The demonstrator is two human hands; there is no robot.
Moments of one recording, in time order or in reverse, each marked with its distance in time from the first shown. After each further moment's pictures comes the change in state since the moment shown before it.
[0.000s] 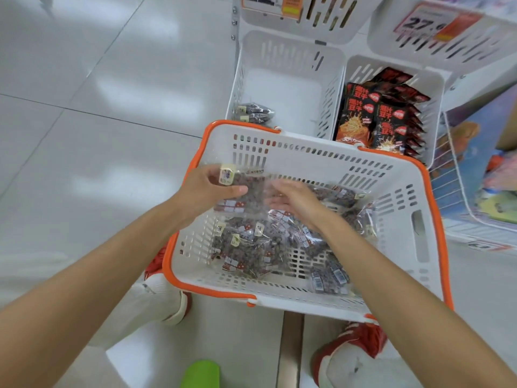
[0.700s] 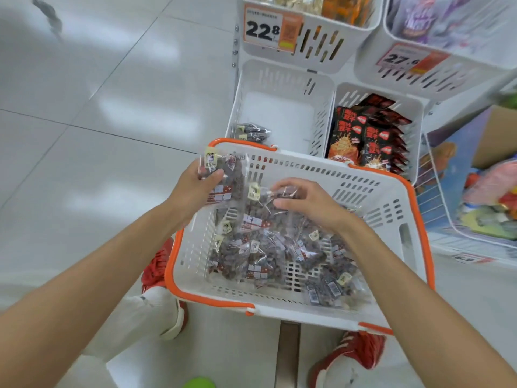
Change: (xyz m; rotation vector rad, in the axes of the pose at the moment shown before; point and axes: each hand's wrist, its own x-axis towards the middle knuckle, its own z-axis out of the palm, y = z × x) left_hand 0.003 0.015 -0.016 -0.180 0.139 0.021; right_hand -0.051 -0.049 -0.023 -0.291 0.027 -0.177
